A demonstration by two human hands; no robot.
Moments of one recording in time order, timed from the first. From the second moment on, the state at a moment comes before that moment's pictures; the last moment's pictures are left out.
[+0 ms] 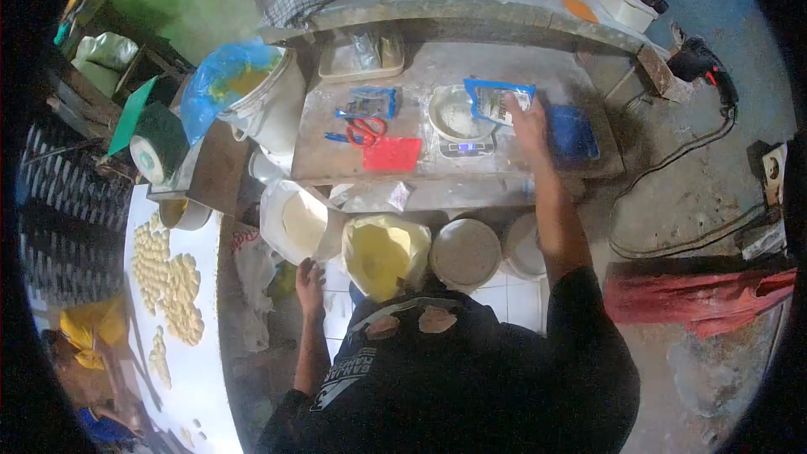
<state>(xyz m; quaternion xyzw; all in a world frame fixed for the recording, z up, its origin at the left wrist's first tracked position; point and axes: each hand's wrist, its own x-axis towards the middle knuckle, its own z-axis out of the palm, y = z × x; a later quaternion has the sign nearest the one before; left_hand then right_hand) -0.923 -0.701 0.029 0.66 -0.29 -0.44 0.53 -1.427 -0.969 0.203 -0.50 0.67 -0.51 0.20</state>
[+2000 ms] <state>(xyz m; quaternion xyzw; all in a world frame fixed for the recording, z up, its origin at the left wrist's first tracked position) -0.923 -0.692 0.039 0.68 -0.31 -0.41 0.53 -1.443 -0.971 0.199 -0.35 0.62 -0.62 0.33</state>
